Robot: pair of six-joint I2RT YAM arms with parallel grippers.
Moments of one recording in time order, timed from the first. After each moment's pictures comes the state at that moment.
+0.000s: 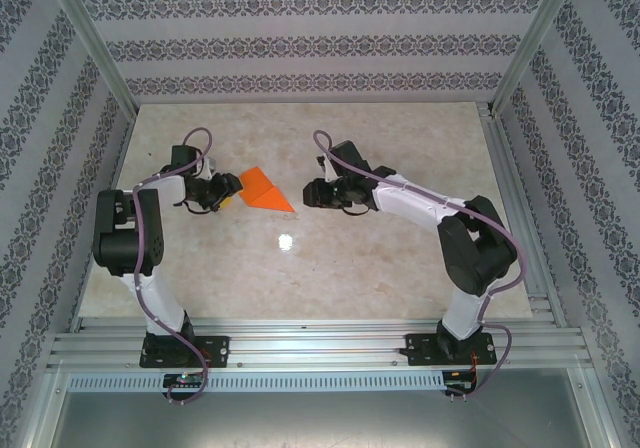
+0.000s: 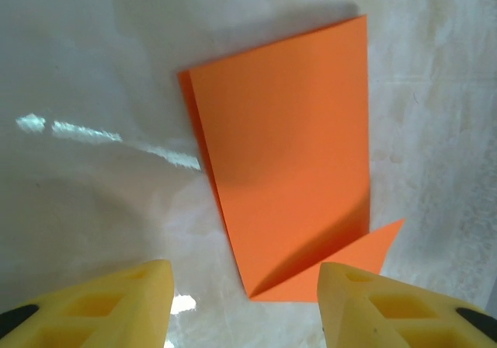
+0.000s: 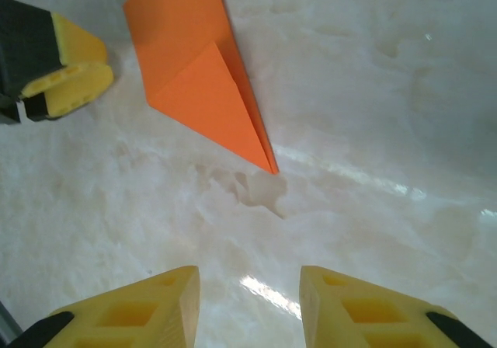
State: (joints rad) left arm 0.05 1.87 1.09 -0.30 0.58 -0.56; right arm 0.62 1.78 1.23 -0.36 -0.30 0.51
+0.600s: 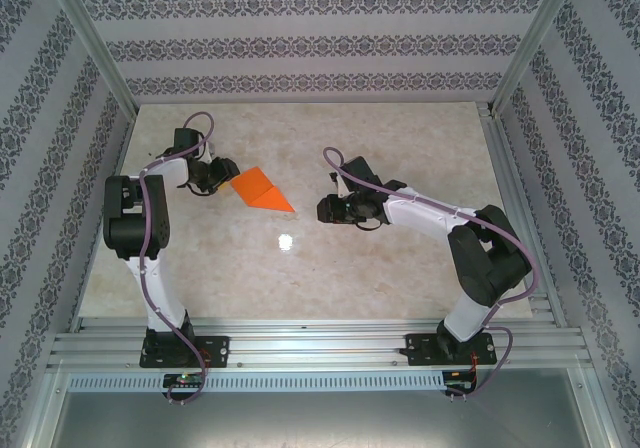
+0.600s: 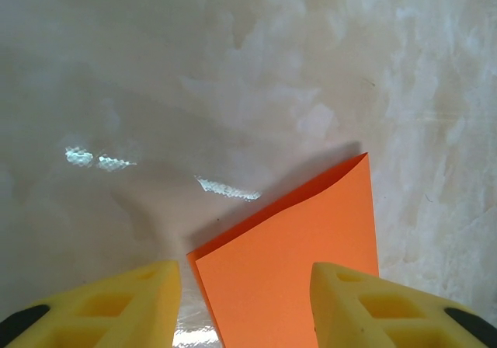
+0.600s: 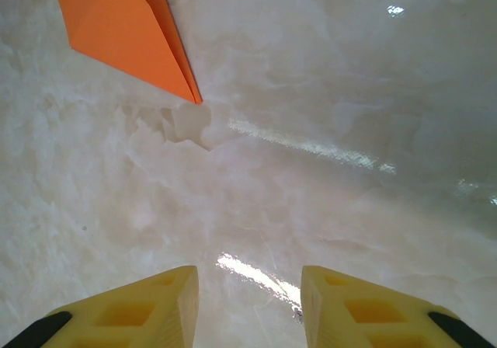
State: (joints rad) left arm 0.05 2.02 1.31 -0.37 0.48 -0.53; right arm 0.61 1.70 1.08 -0.35 -0.27 0.49
